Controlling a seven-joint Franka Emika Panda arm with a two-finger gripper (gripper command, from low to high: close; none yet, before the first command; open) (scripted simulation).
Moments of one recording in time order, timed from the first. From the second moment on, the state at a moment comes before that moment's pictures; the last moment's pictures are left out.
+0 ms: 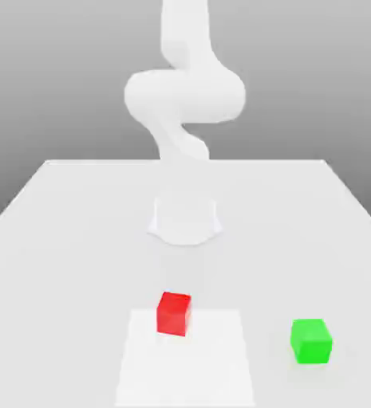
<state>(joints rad) -0.01 -0.74 0.00 -2.36 0.00 2.35 0.81</state>
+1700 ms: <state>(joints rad) 0.32 0.10 0.16 -2.60 -0.04 2.70 1.13</state>
